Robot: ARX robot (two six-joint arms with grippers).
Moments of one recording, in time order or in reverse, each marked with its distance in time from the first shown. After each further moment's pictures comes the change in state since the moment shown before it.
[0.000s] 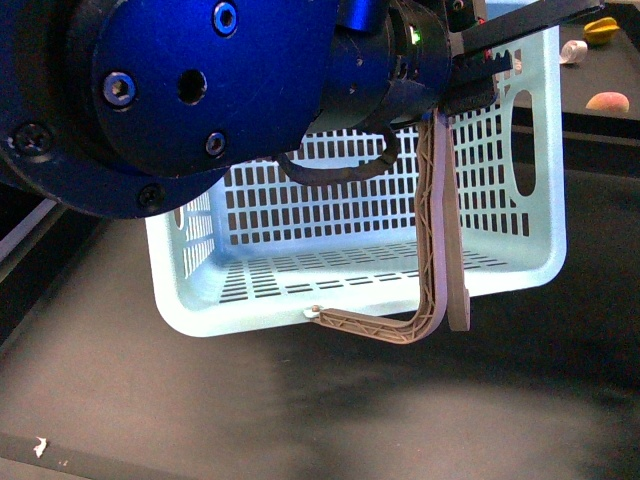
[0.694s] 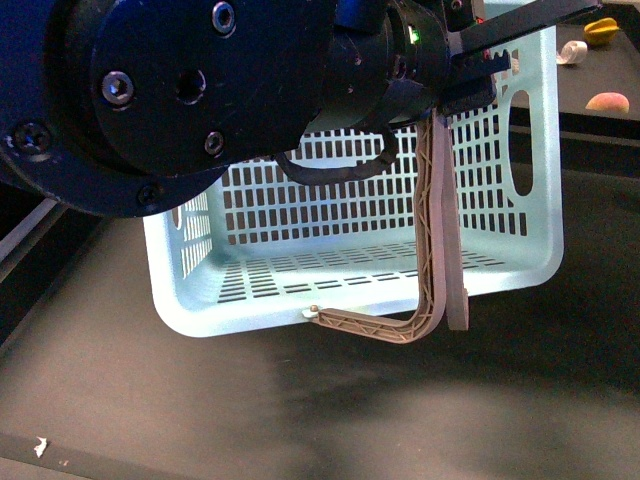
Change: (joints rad) left arm 0.000 0.000 0.000 0.000 0.000 0.000; right arm 0.301 -0.778 -0.174 -0.314 -0.178 0.317
